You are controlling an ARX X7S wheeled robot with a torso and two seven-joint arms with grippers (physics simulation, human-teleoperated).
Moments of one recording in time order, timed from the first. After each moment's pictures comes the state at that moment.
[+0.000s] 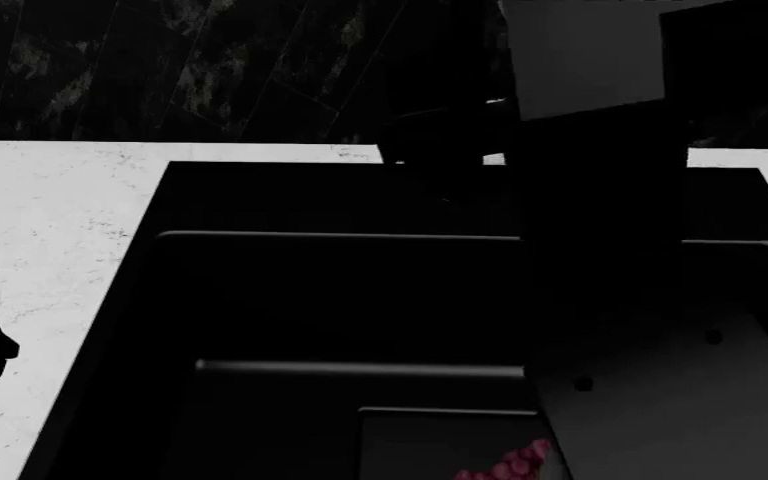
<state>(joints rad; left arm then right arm) -0.25 -0.41 0.00 0.74 -0.45 -0.53 -0.41 1.07 0.22 -0.21 -0.63 0.30 1.40 0.30</state>
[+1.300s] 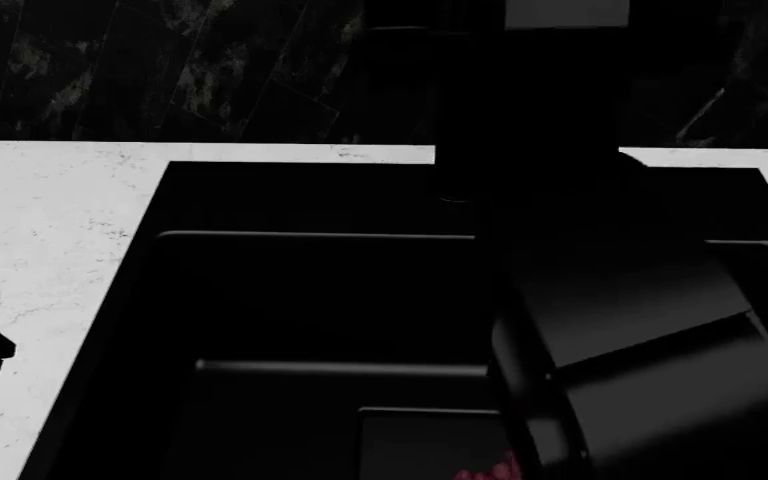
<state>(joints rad) -0.25 -0.43 0.01 0.74 -0.46 -0.51 -0.43 1.09 0.10 -0.17 -0.26 0.32 1.05 0.33</state>
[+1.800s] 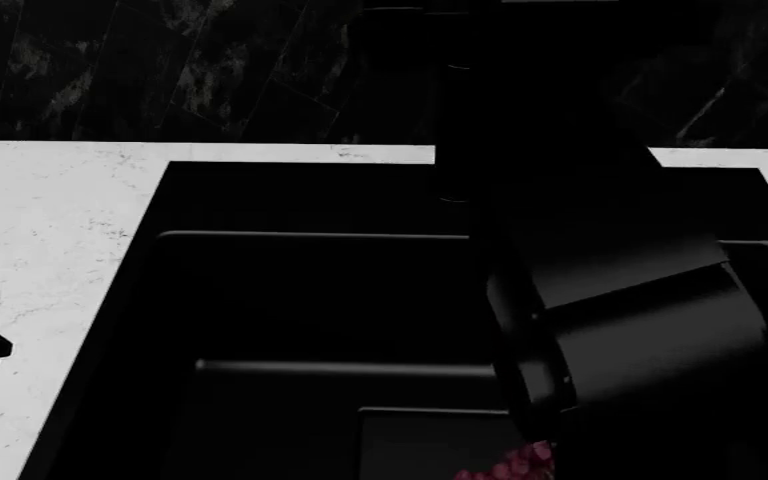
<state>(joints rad) -0.24 -0.43 0.01 0.74 -0.46 -0.50 -0.43 1.13 0.10 -0.19 -0.09 0.32 0.92 0.30</state>
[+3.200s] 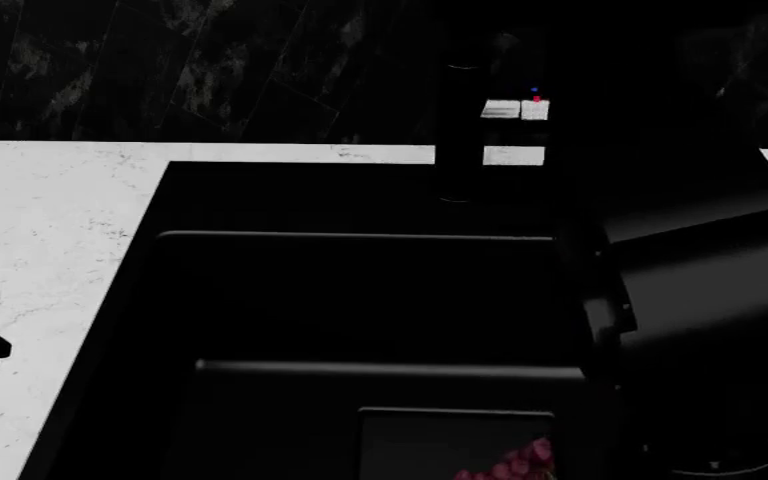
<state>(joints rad) -0.24 -0.45 0.02 0.74 -0.47 -0.49 -0.45 1.21 0.20 -0.23 0.06 0.33 0.85 0.29</state>
